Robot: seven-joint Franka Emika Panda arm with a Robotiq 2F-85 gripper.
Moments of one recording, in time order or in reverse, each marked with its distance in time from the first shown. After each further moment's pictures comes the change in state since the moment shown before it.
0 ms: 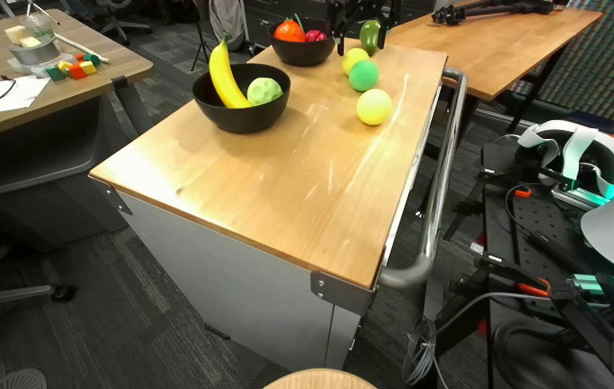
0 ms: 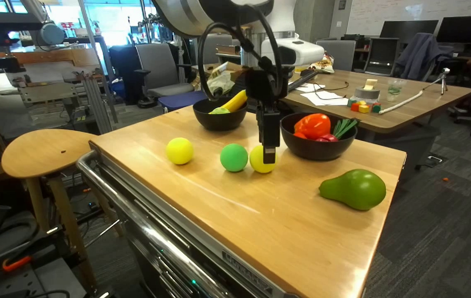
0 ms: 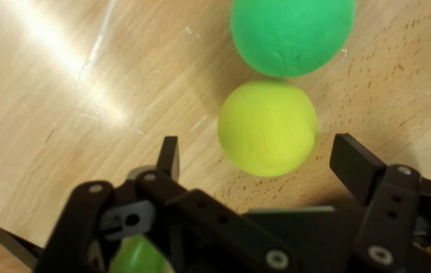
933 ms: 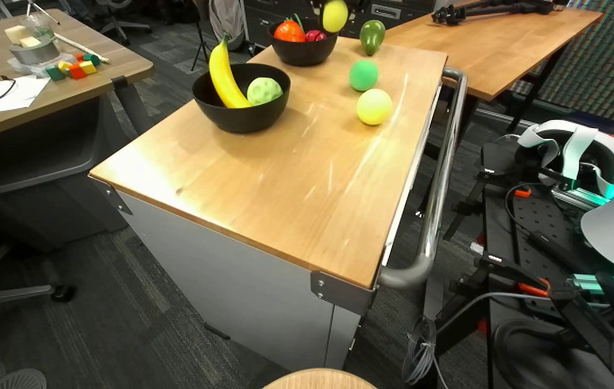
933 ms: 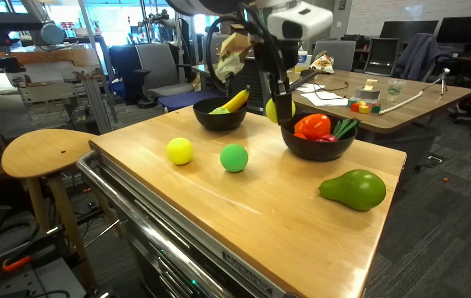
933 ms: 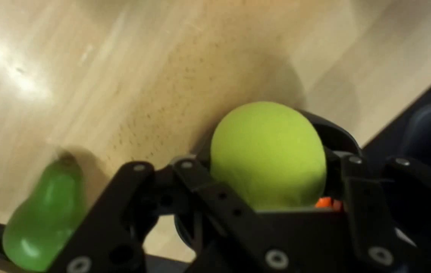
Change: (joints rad) arm 0.007 -0.039 0.008 0.021 0.173 0.200 -0.059
